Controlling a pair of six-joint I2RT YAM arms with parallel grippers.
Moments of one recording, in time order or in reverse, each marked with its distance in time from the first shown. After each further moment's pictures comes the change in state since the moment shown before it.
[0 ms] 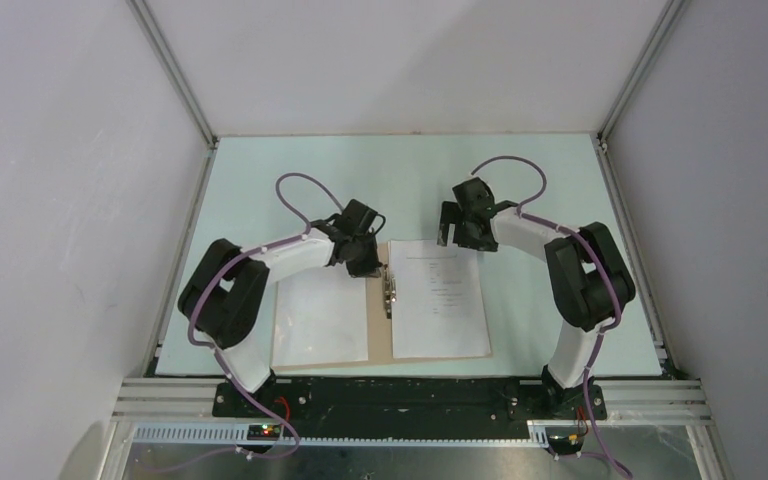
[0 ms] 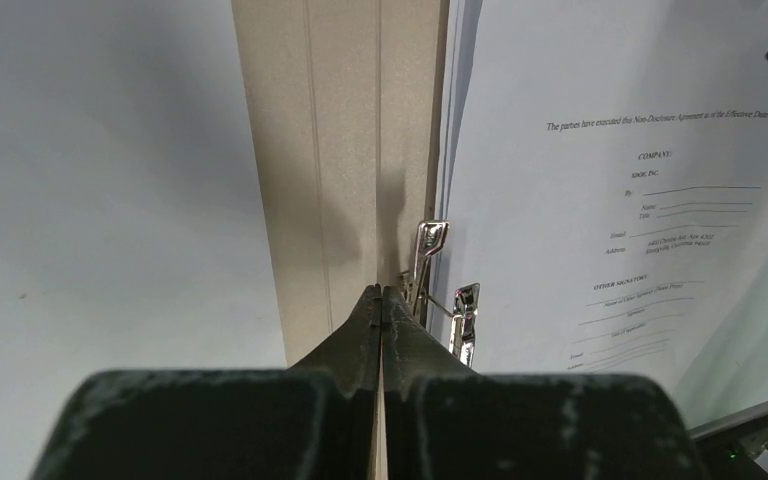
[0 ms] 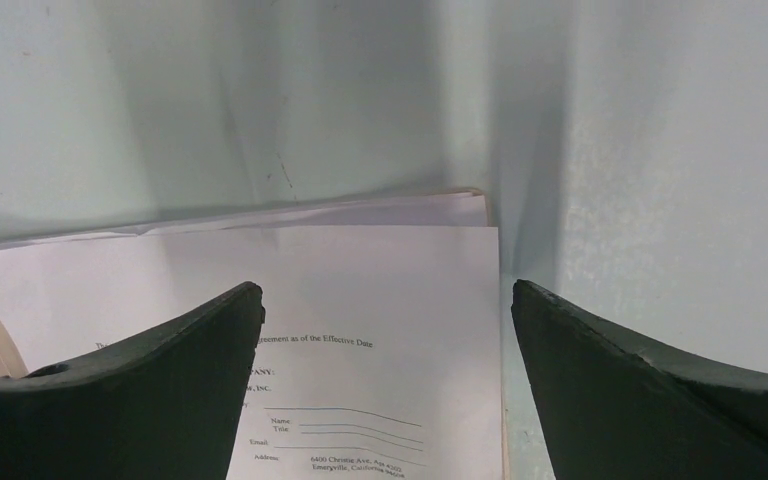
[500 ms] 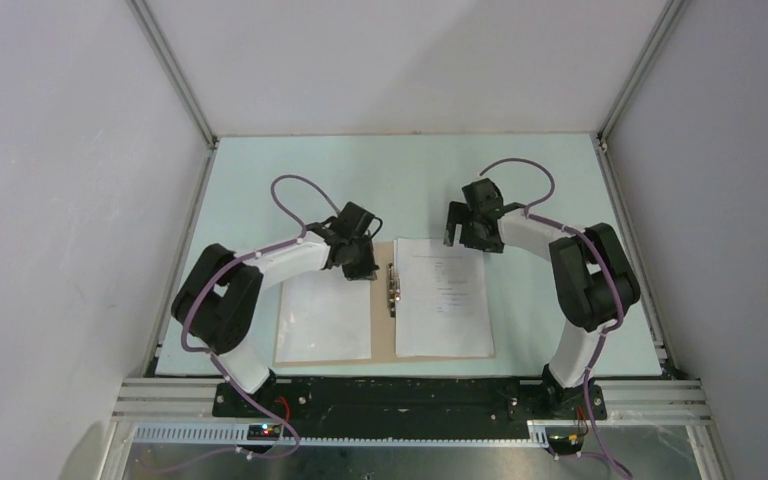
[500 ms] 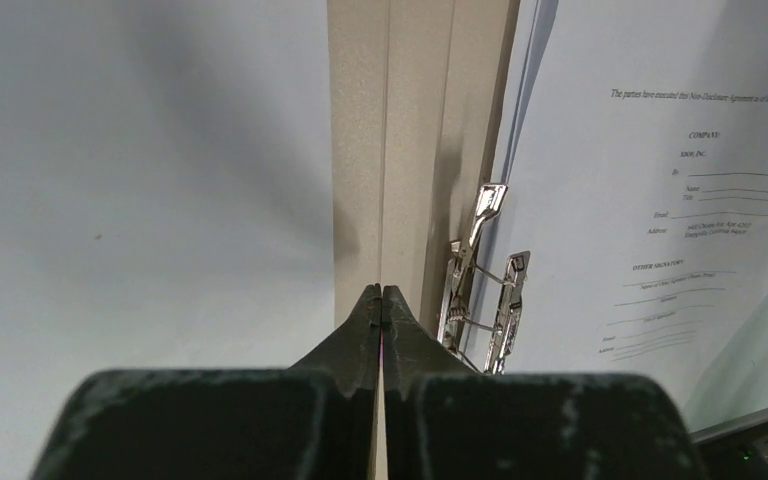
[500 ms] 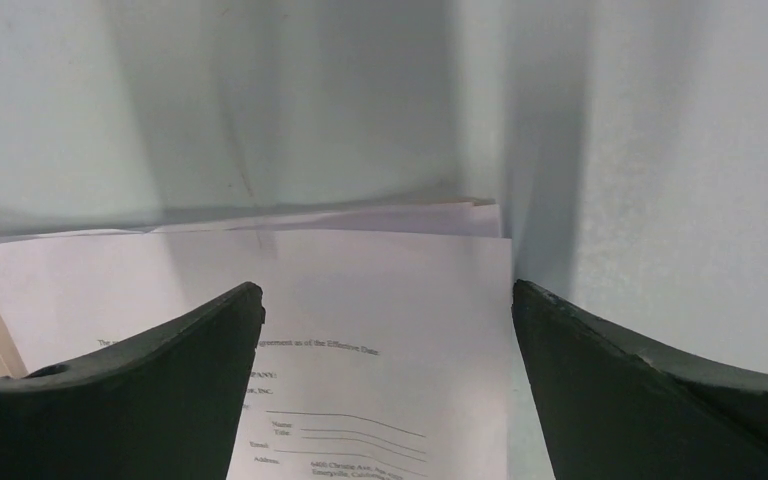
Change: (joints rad) left arm 0.000 -0.045 -0.033 -0.018 -0.027 -0.004; right arm -0.053 -0.019 -0.037 0.032 -0.039 -0.014
